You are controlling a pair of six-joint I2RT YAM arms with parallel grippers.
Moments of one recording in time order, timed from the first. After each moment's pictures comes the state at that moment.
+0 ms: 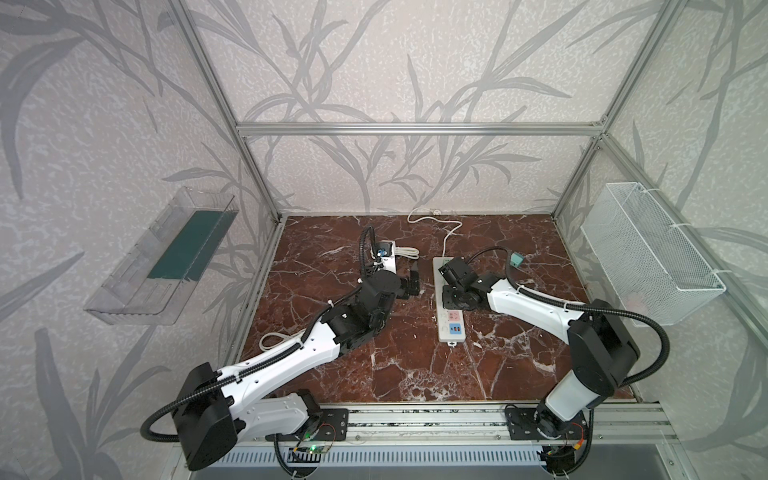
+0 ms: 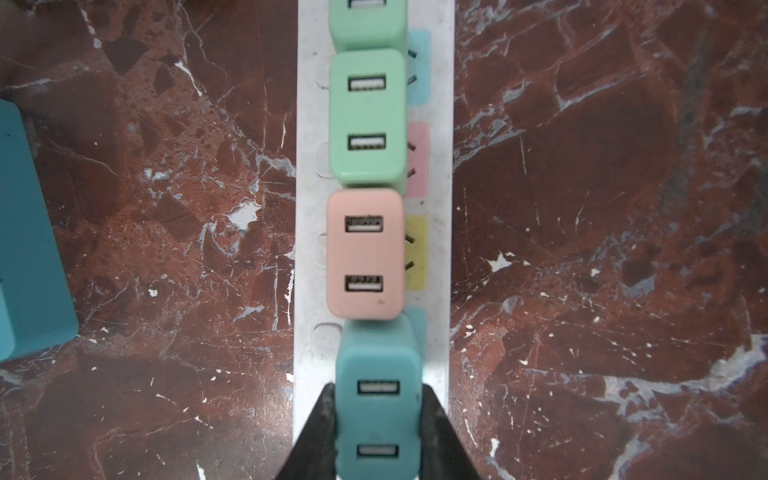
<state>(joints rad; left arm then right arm) -0.86 1.18 0.88 -0.02 -0.58 -0.36 0.68 1.67 1.12 -0.59 0.22 0.66</state>
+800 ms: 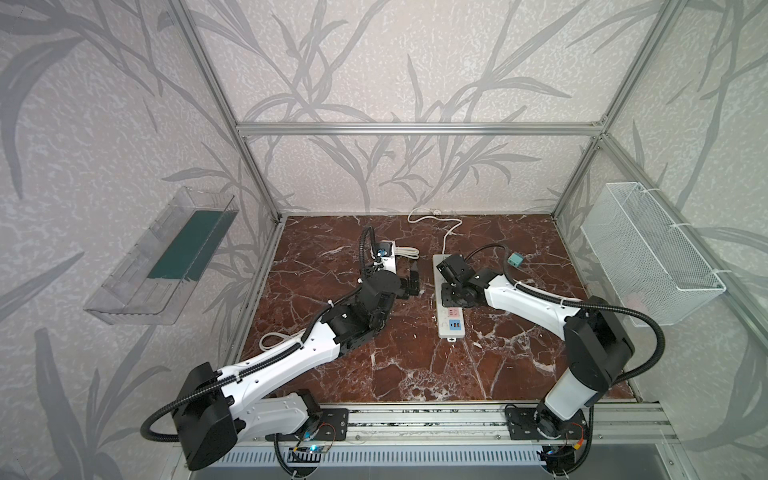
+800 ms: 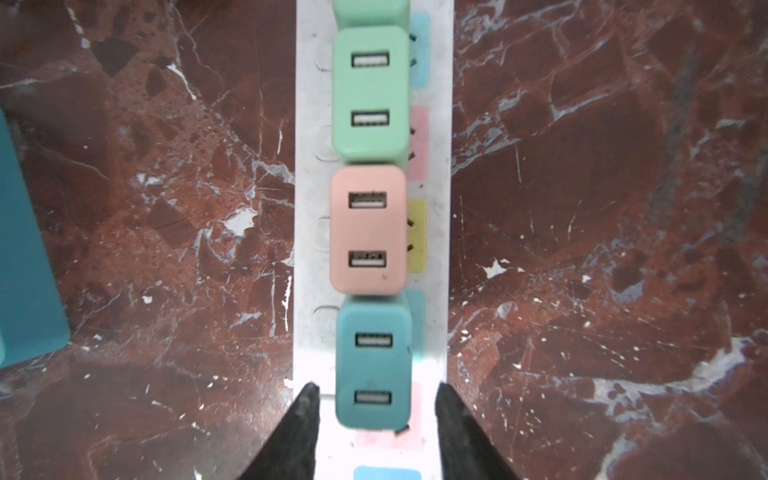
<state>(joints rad) -0.86 1.18 0.88 -0.02 -0.59 -0.36 0.68 1.67 1.18 -0.65 0.22 0.63</state>
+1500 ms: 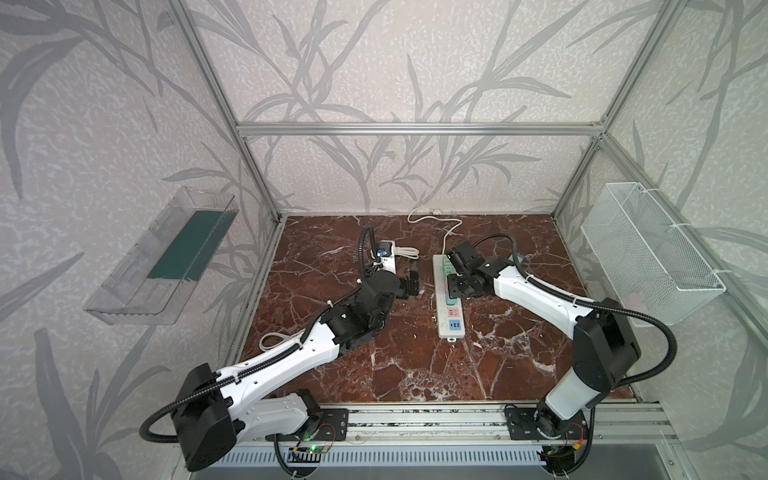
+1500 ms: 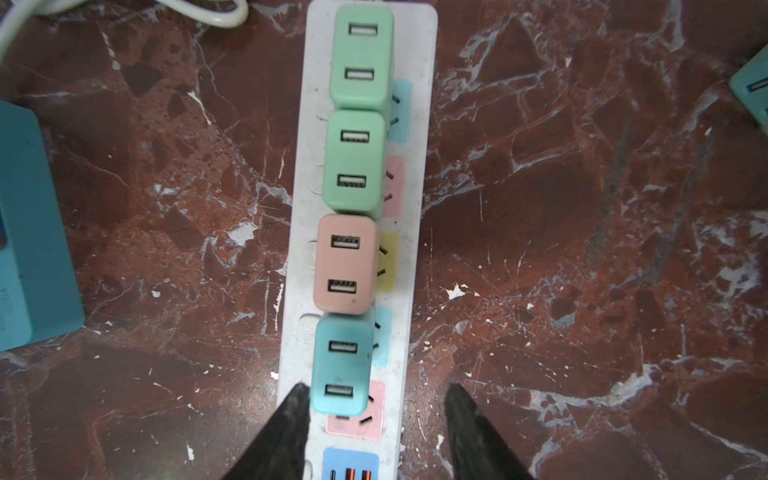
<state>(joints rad) -0.86 1.18 0.88 -0.02 -0.59 -0.35 0.60 1.69 1.26 -0.73 0.17 0.50</state>
